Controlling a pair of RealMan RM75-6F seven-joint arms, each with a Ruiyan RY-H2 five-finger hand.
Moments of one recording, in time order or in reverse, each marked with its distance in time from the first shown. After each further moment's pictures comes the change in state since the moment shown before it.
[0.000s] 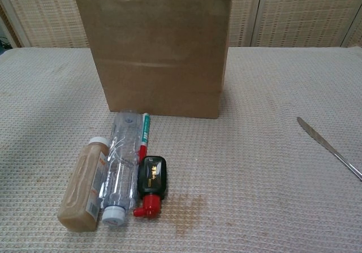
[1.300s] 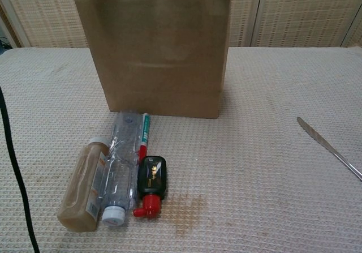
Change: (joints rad) left arm -0.620 -0.229 0.151 0.293 -0.246 -0.140 0.363; right arm 0.028 0.022 0.007 -0.016 0.102 -0.116 0.077
